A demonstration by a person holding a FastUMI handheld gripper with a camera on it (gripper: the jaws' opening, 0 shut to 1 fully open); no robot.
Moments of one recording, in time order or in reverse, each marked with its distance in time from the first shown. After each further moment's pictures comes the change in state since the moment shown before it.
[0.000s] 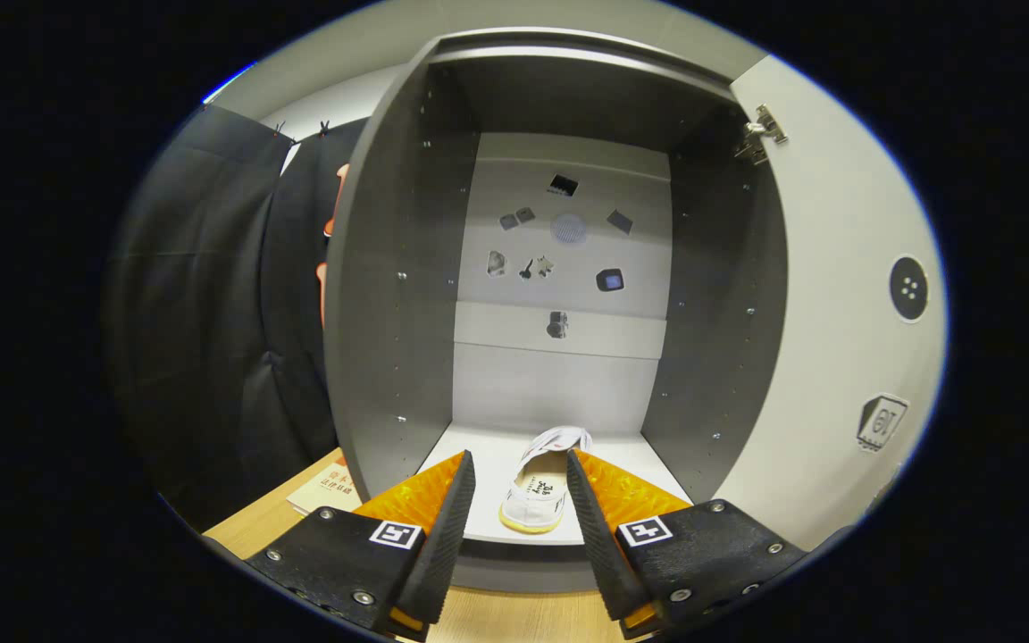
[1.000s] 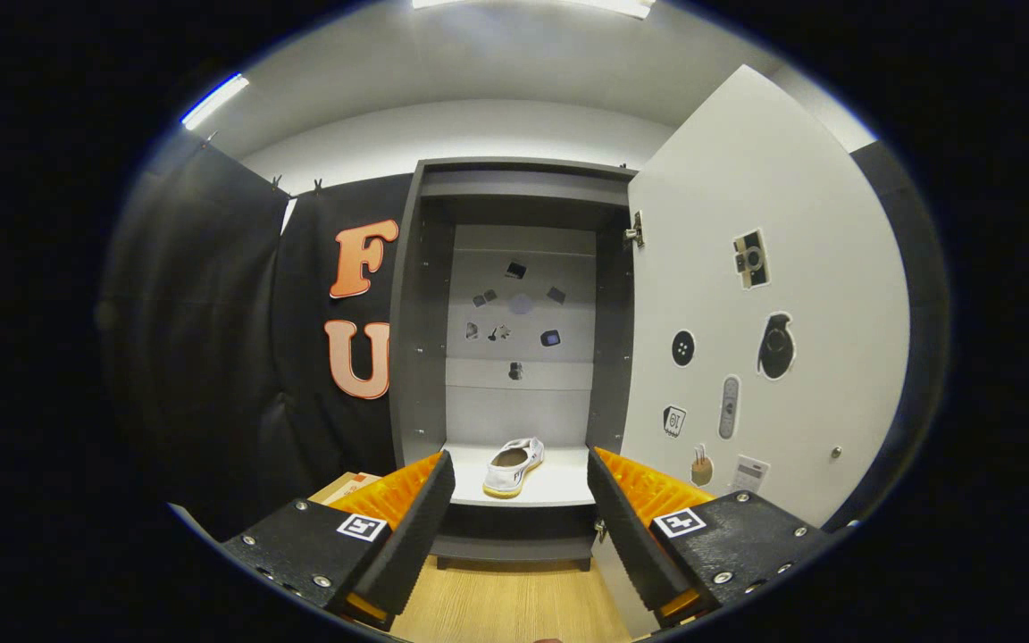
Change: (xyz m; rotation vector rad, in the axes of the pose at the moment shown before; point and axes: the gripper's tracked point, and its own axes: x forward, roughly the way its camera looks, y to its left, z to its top) arm -0.197 -0.039 0.042 0.061 -0.125 -0.084
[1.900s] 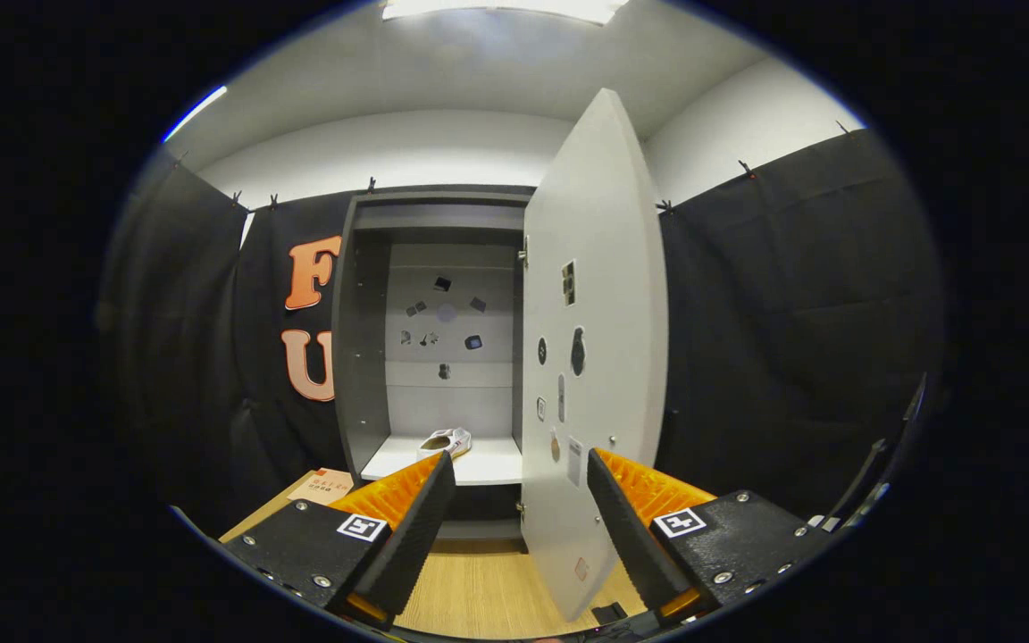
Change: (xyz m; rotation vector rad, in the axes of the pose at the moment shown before) arm -0.099 -0.115 0.012 0.015 -0.004 -0.163
